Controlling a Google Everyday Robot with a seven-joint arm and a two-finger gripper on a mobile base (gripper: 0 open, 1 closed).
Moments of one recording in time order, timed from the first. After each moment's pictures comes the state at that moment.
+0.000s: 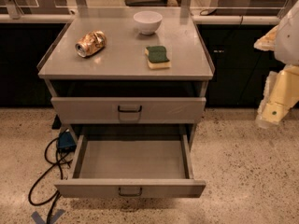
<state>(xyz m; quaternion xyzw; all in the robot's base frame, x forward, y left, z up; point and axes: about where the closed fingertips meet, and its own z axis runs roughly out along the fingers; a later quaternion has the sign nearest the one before) 0.438 -0.216 0.977 -0.60 0.78 -0.04 0.16</state>
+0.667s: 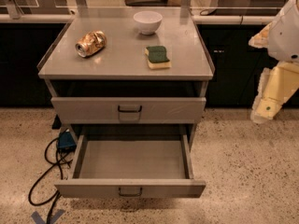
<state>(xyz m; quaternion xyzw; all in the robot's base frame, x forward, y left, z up) 0.449 -0.213 0.976 -0.61 0.77 -0.04 0.16</state>
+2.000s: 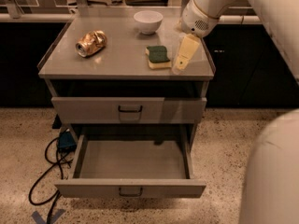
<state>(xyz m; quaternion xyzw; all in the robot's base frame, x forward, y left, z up) 0.664 -0.093 0.913 -0.66 0.71 0.07 0.22</state>
